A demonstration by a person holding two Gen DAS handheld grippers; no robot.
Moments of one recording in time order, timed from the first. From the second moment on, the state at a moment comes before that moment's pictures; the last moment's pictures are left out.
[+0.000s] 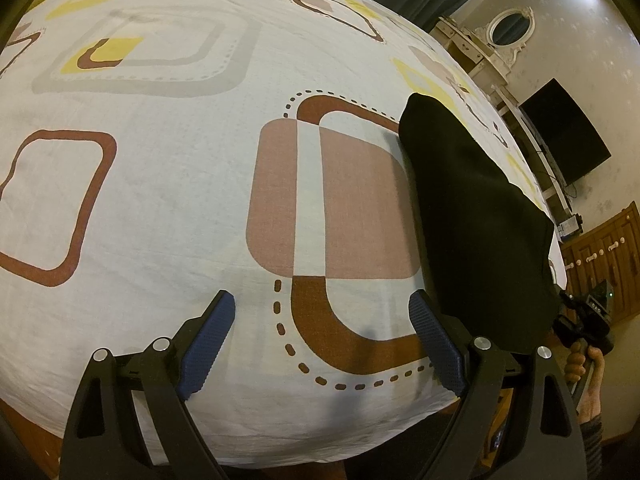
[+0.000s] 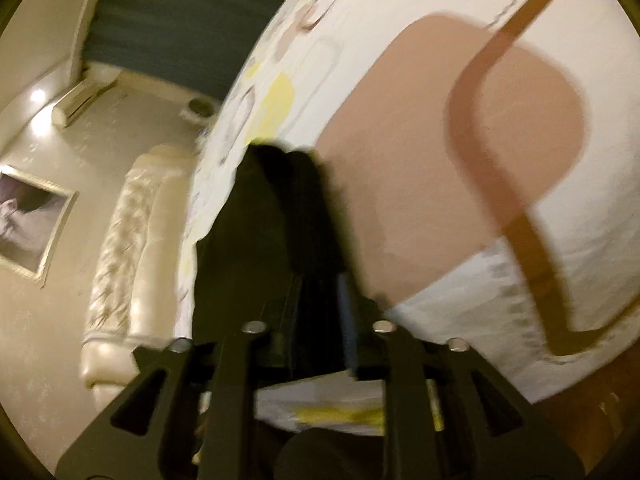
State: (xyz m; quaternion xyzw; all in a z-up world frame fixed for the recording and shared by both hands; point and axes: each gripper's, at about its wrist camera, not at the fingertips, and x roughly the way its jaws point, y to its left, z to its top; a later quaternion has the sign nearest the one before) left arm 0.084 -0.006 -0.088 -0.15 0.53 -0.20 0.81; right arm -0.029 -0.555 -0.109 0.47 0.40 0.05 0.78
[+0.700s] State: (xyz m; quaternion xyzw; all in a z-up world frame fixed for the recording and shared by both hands) left arm 0.072 -0.033 -0.085 -0.22 0.54 -0.31 0.75; right arm -0.044 -0.559 -0.117 0.53 0.36 0.08 0.76
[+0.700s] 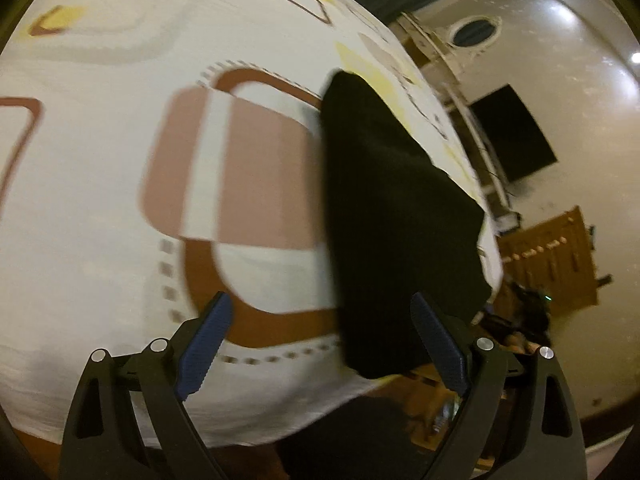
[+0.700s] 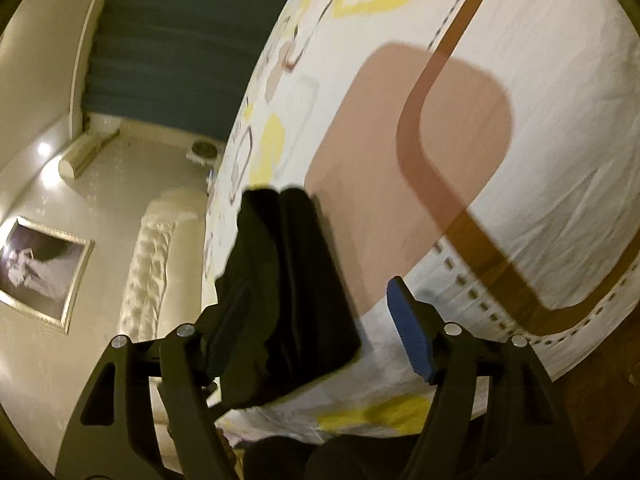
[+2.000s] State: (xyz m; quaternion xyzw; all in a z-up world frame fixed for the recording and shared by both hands) left arm 0.077 -0.093 -0.083 -0.18 0.54 -0.33 0.75; right arm -0.007 -0.492 -0.120 0.43 0.42 0.11 0.79
